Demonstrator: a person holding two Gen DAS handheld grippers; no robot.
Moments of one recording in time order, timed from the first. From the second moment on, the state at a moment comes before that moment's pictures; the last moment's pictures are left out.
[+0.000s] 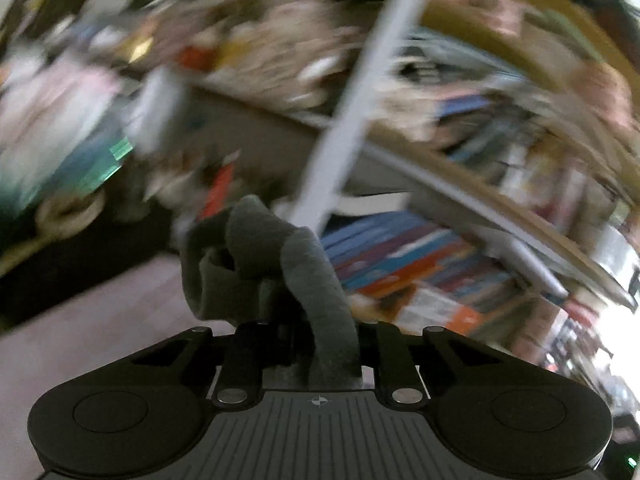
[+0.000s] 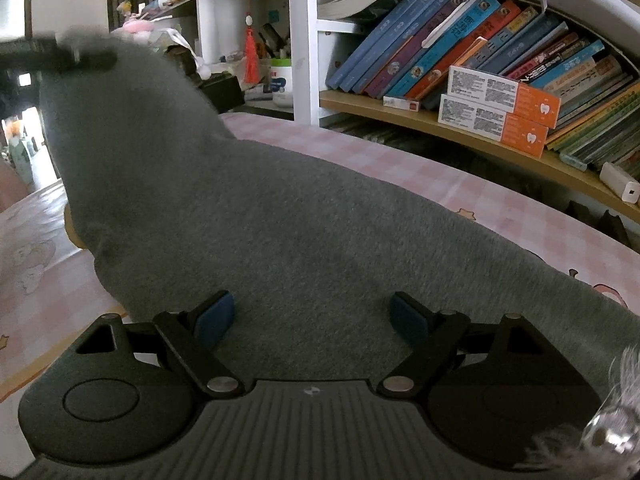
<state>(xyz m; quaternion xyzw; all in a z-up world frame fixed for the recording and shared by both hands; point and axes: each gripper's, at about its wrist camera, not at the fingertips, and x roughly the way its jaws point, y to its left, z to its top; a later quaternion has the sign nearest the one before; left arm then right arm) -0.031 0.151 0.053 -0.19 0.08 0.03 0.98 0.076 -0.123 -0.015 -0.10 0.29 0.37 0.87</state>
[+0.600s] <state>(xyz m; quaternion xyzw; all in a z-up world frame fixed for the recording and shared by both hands) -0.003 -0.001 0.028 0.06 0.23 -0.14 0.96 0.069 -0.141 -0.013 -0.08 0.29 0.43 0.85</state>
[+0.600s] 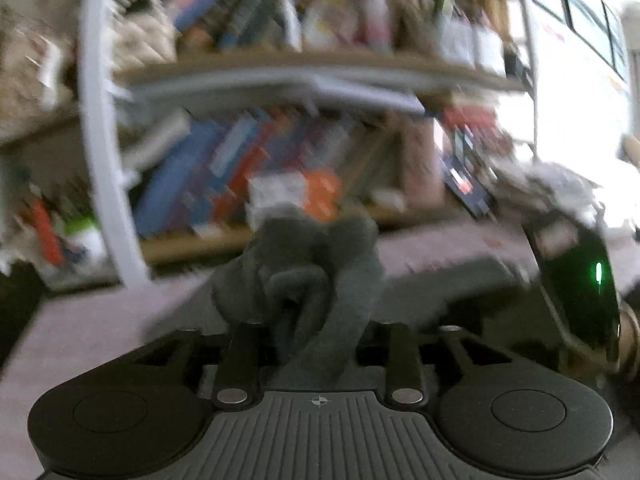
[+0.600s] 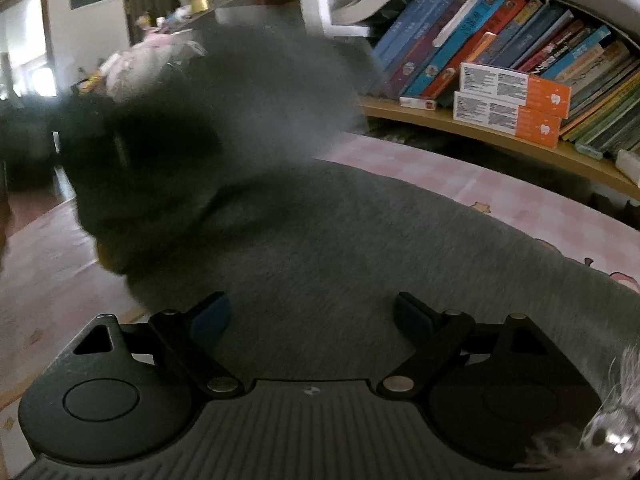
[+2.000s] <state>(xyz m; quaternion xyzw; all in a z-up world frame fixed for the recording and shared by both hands) -0.039 0.107 -0.017 -0.23 0.13 -0.05 0.96 0.089 -0.198 0.010 0.25 0.29 0.40 0.83</state>
